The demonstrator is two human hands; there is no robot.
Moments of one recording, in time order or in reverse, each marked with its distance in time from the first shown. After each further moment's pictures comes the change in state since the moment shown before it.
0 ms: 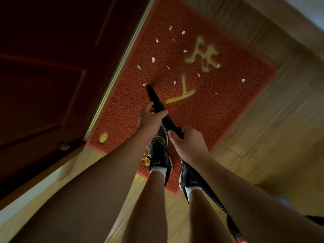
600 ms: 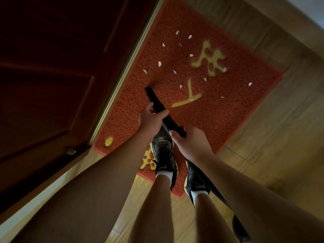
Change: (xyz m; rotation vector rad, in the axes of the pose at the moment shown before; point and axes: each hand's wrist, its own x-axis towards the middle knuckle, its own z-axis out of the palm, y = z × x) left_hand 0.011 0.013 -0.022 -0.029 -0.005 -0.012; right_hand 0.019 -0.019 0.006 -0.069 -0.024 -0.046
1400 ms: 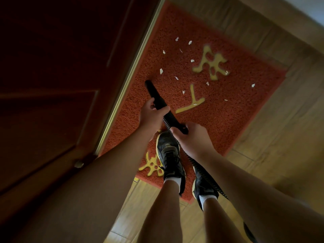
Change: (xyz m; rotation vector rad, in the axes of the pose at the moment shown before) left_hand 0.028 0.033 -0.014 0.049 -0.026 0.090; right_hand 0.022 -0.028 -0.002 0.095 0.068 0.019
